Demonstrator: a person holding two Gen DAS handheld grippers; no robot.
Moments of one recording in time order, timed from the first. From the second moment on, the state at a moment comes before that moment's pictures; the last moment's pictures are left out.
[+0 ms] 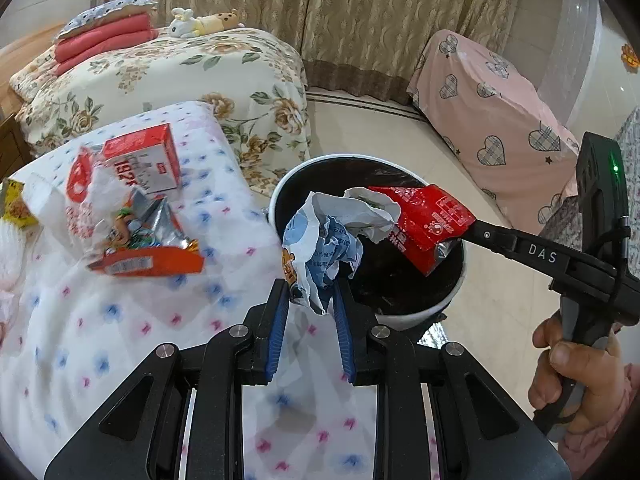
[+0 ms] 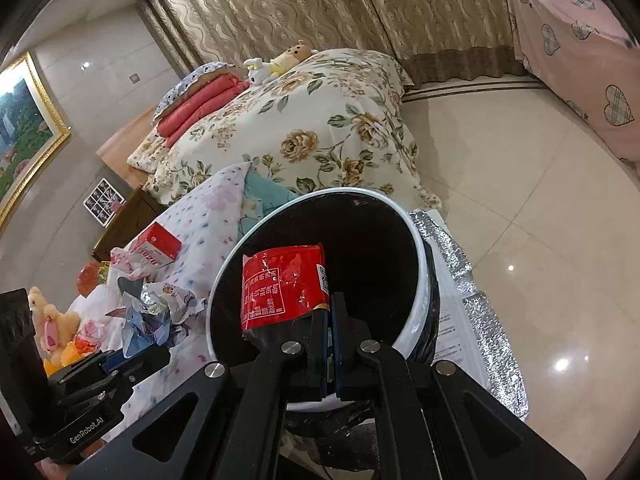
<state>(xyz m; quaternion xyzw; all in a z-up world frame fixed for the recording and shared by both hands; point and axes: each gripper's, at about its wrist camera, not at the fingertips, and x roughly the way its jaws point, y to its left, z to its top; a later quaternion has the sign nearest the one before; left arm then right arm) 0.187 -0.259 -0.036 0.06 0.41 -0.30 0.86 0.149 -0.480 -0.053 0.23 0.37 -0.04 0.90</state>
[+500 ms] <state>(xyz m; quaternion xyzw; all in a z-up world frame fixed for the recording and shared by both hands) 0.202 -0.280 -0.040 0.06 0.42 -0.29 0.86 0.161 -0.491 -0.056 0.22 0.39 -0.05 0.89</state>
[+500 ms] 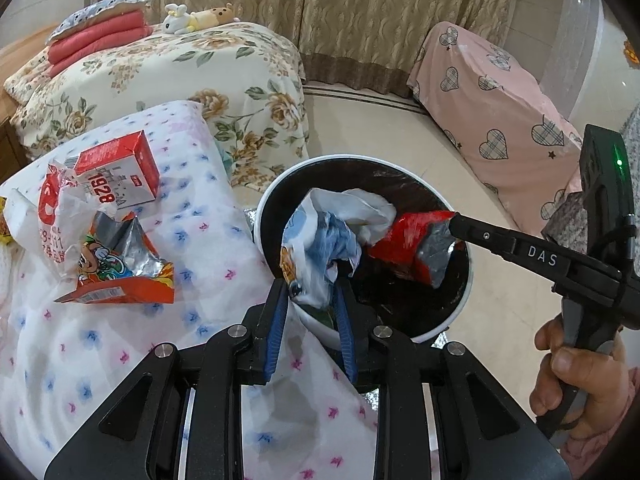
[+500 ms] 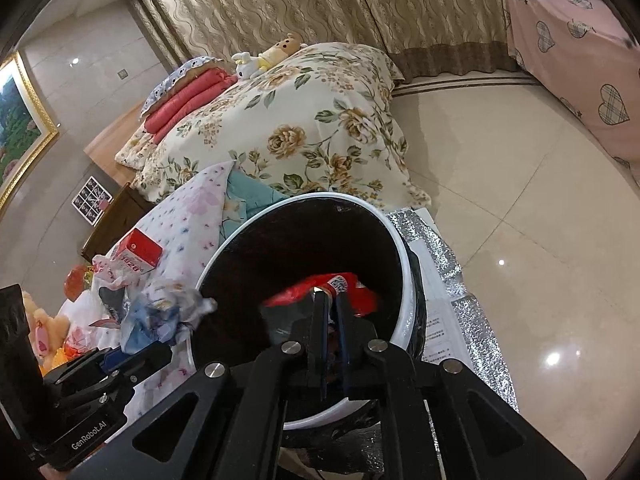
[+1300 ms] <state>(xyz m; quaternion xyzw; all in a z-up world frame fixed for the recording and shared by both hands) 0.161 -0.191 -0.038 0.00 0.41 -0.24 0.88 0.143 -0.432 -0.049 0.24 0.38 0.00 0.90</state>
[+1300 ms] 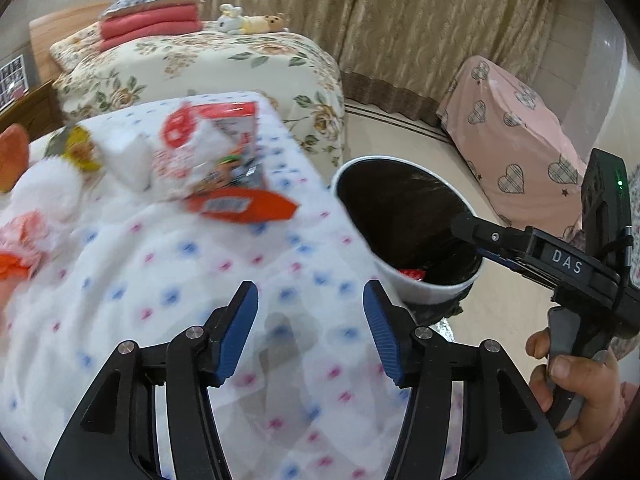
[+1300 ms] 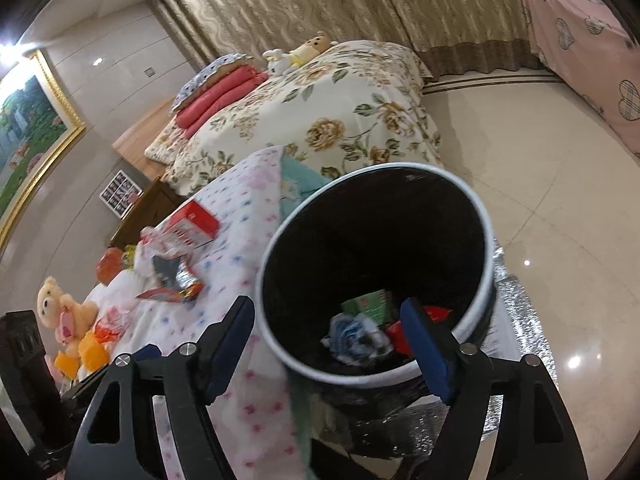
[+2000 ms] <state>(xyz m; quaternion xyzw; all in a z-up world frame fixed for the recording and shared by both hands) 0.142 -0.084 -0.048 -0.07 0.41 -0.15 0.90 0.157 -0.334 -0.047 0.19 0.40 0.08 0.89</state>
